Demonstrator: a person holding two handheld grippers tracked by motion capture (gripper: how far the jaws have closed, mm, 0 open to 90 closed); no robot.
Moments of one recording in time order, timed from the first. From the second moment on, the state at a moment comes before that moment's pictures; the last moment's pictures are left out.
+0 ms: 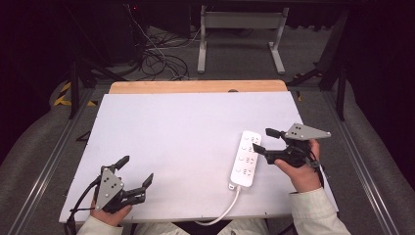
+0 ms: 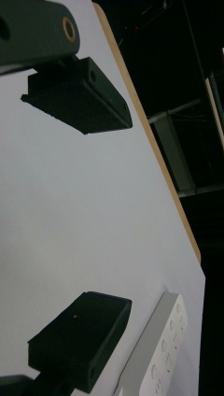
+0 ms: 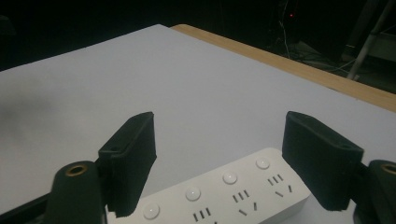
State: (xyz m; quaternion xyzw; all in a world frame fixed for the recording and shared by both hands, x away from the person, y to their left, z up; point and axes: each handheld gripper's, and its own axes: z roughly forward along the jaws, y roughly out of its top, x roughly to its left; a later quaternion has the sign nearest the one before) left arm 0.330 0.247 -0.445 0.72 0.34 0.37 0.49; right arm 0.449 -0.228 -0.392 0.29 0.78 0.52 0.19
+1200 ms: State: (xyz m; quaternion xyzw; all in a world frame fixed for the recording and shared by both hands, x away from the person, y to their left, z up) left arm 0.330 0.249 -0.448 0.74 0.34 0.34 0.48; right arm 0.412 -0.250 -0.469 0.26 0.81 0.51 0.15
